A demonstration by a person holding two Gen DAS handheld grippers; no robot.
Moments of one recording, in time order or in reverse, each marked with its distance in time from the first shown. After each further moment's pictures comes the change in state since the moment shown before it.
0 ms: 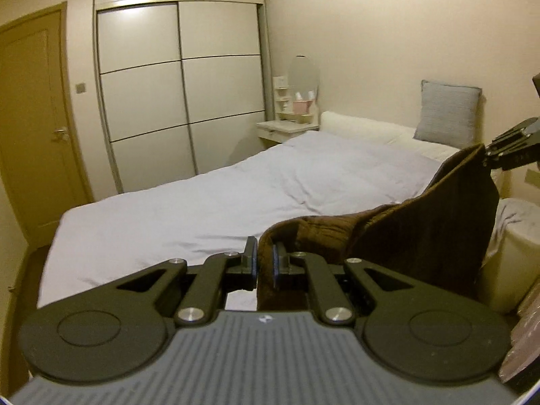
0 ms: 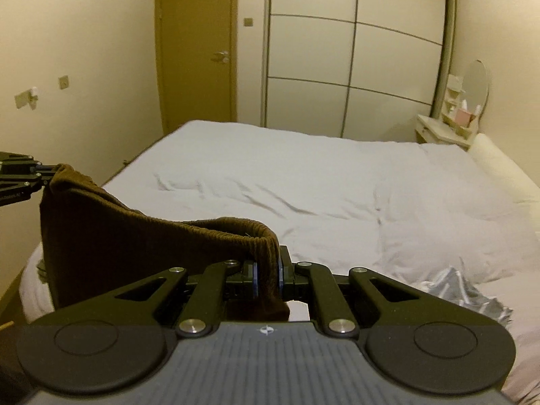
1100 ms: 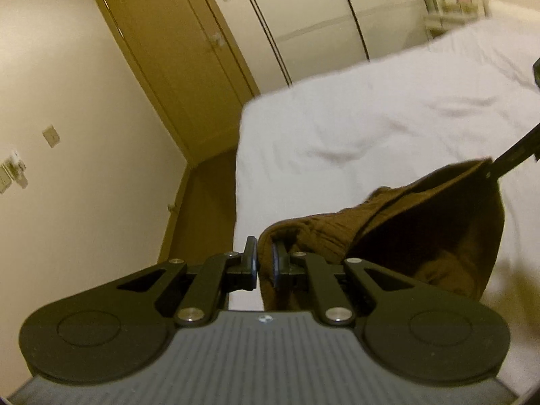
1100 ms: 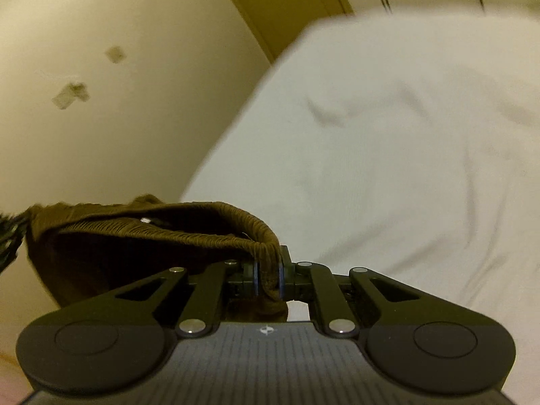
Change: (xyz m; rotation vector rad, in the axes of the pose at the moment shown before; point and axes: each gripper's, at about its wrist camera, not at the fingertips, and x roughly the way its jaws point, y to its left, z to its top) left arm 0.023 0.336 -0.180 0.021 0.280 0.602; right arm 0.451 0.274 0.057 0.172 0.208 0.527
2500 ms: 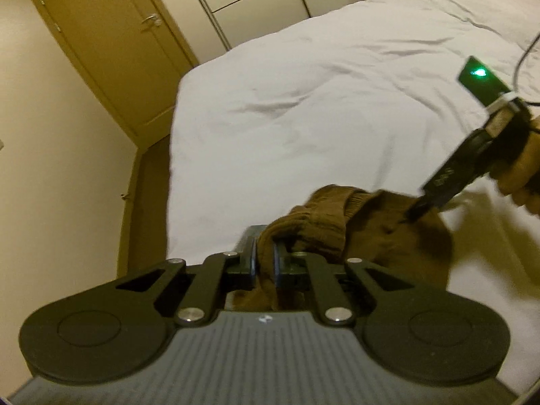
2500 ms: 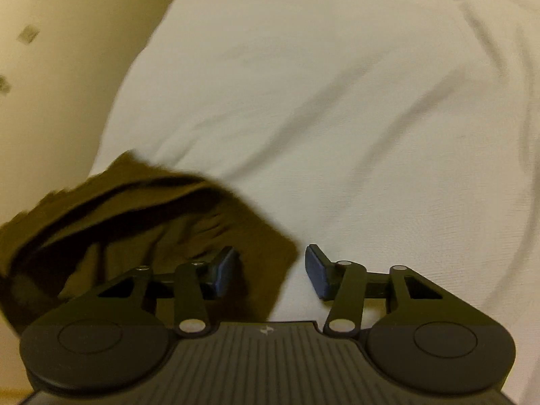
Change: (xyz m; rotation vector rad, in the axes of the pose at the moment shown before) left arm 0.098 -0.063 -0.052 0.145 0.142 -0.142; right arm 0.190 -0.059 -0.096 0.351 0.289 -0.121
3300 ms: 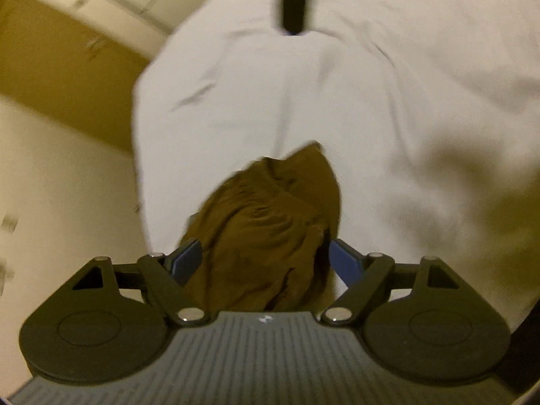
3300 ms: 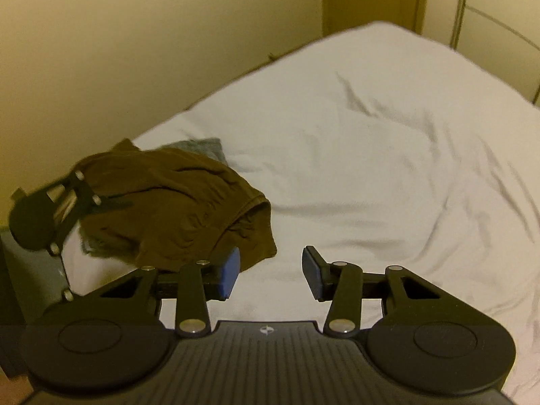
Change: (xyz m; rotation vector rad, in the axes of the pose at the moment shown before) left arm -0.027 -0.176 0.000 0.469 0.146 -0.019; right arm -0.160 0.078 -0.020 -0.732 -0.076 -0.114
